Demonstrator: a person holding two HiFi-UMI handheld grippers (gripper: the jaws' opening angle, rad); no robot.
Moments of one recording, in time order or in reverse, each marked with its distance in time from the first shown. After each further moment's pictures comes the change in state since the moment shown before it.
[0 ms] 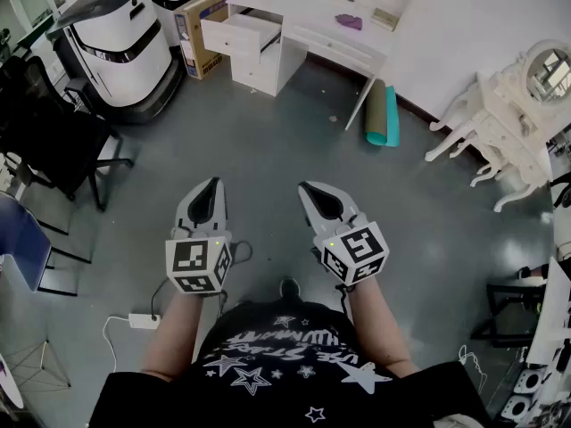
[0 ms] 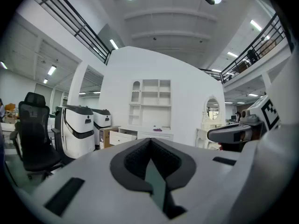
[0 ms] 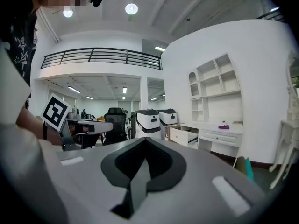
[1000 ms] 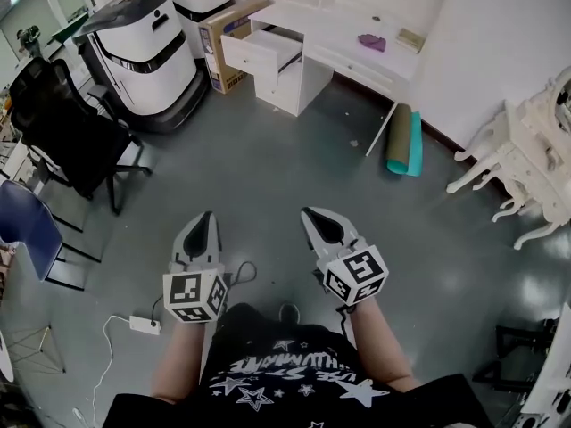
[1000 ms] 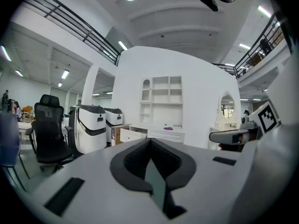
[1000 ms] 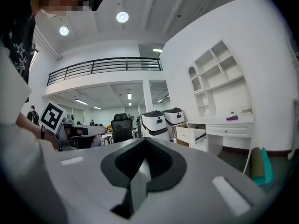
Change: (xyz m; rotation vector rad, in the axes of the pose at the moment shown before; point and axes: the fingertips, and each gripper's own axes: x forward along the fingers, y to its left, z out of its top) left arm 0.023 -0.017 -0.020 -0.027 0.002 0.151; right arm 0.010 -0.070 -0.029 0.106 -0.052 0.114
